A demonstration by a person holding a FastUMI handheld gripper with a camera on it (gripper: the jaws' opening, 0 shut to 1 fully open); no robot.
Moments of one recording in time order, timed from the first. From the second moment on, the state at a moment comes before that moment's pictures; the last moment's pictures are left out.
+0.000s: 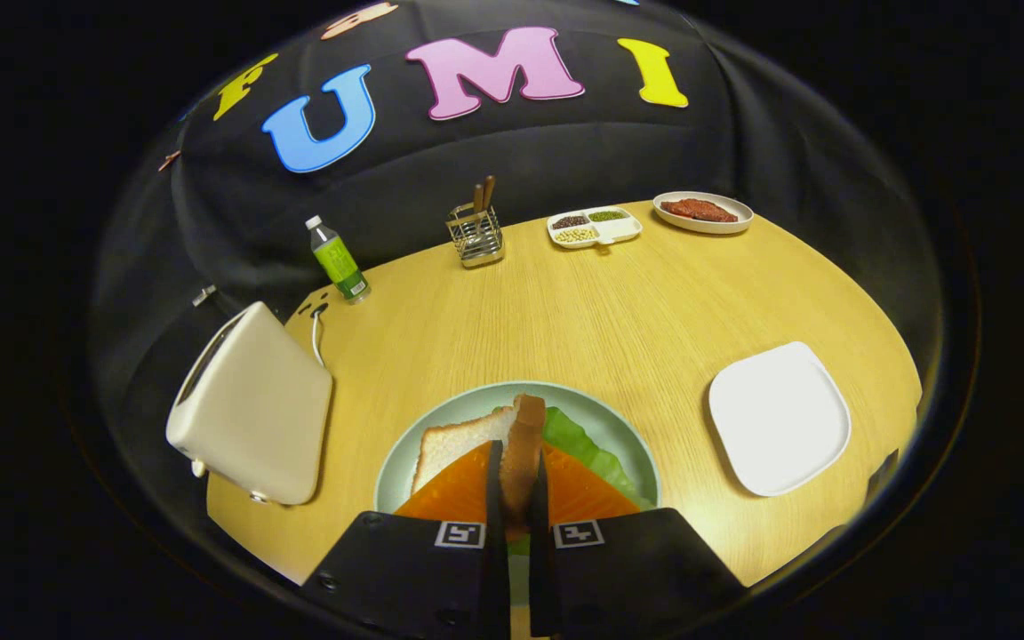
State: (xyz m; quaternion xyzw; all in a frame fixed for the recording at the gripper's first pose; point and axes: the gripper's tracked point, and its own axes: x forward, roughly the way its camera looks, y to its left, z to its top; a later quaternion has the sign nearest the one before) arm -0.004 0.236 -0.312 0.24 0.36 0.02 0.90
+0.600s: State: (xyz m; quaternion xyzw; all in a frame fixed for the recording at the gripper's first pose) arm -0.012 0.199 -0.329 0.13 0.38 -0.01 0.92
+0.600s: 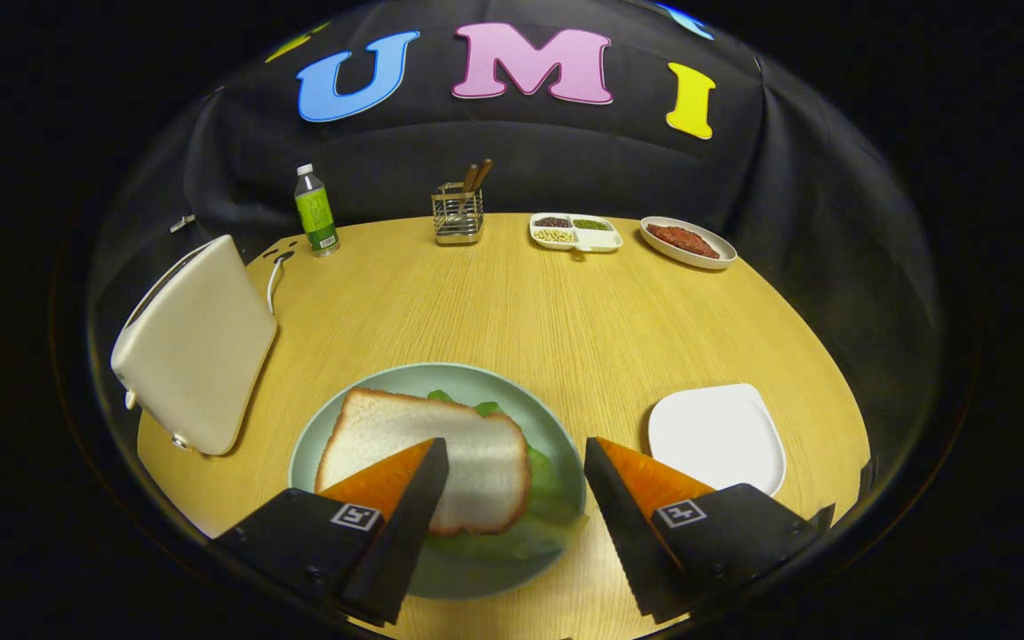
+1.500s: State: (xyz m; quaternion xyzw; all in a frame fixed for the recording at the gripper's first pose) arm 0.008 0.123 -0.173 0.09 0.24 0.03 0.97
